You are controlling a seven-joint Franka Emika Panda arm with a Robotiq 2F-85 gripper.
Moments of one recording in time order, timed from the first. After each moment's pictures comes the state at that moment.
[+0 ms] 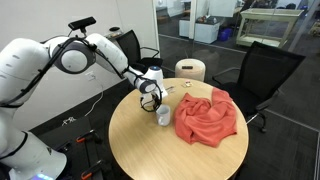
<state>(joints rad) 0.16 0.90 -0.05 -1.68 0.07 2.57 0.89</state>
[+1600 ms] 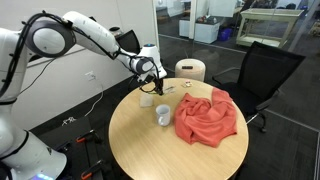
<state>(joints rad) 0.29 0.70 -0.16 -1.70 0.01 2.48 1.01</state>
